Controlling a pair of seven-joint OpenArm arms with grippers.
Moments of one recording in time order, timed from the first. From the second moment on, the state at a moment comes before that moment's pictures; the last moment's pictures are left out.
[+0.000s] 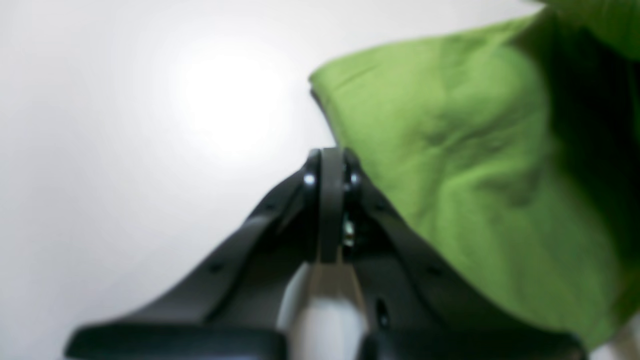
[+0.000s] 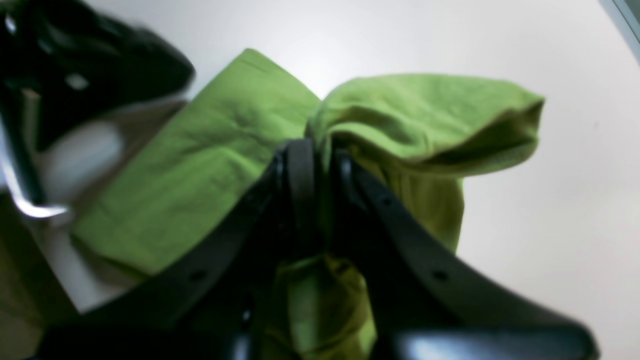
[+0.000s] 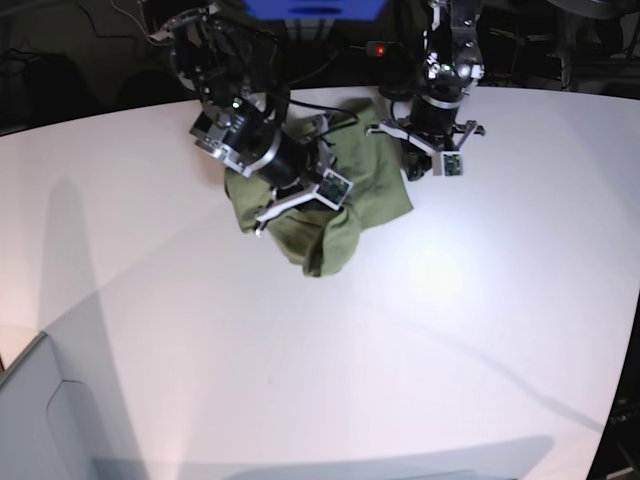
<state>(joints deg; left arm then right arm) 29.8 -0.5 -4.5 101.3 -9.7 -5.1 19.4 -11.0 0.9 -22.9 109.0 -13.0 35.8 -36.6</state>
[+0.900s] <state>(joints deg) 27.8 -0.1 -4.5 98.8 -9.7 -5.1 19.2 -8.1 -2.0 -26.8 102.6 -12.9 35.8 -36.6</state>
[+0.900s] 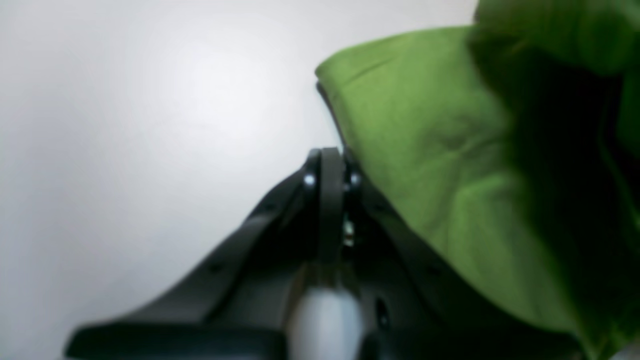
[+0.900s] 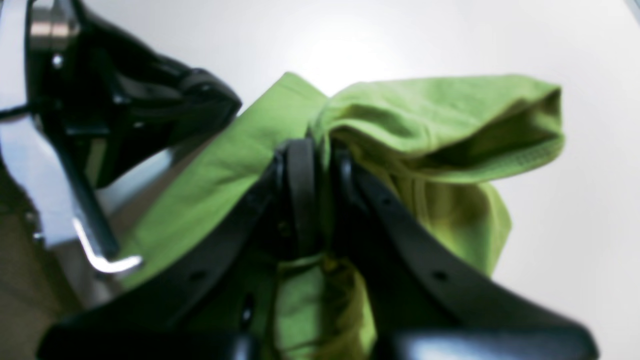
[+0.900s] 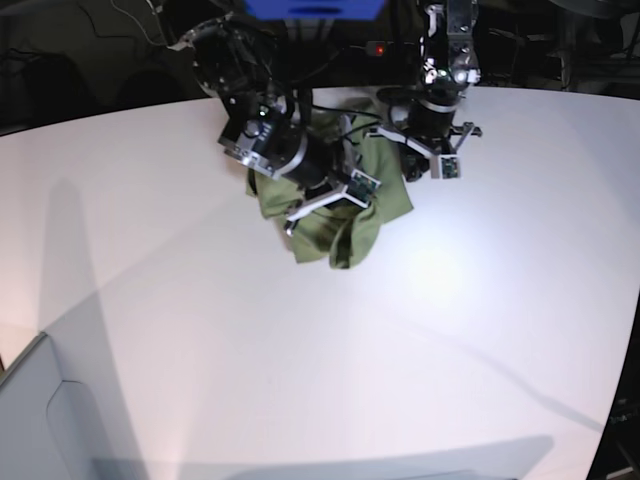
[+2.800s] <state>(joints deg) 33.5 -1.8 -15.7 112.2 -9.7 -5.3 19.5 -21.8 1.7 -12.7 116.6 -5.3 43.3 -36.4</state>
